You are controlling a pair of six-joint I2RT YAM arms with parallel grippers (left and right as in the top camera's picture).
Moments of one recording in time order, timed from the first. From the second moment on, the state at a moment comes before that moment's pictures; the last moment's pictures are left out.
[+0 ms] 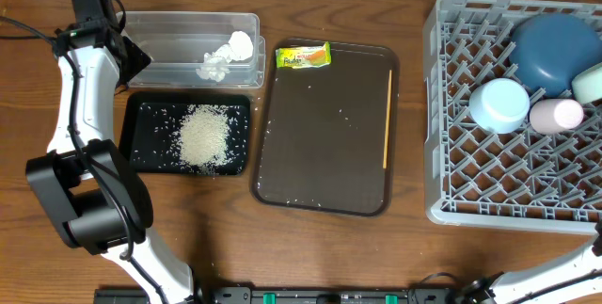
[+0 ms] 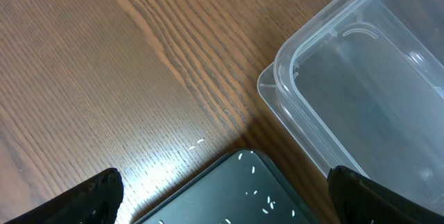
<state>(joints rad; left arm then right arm) 0.27 1.95 1.64 -0.87 -0.32 -0.54 -0.97 2.06 1.43 -0.25 -1.38 0.23</state>
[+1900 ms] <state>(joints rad) 0.27 1.95 1.64 -0.87 -0.32 -0.54 -0.68 1.87 1.42 -0.46 0.12 0.16</state>
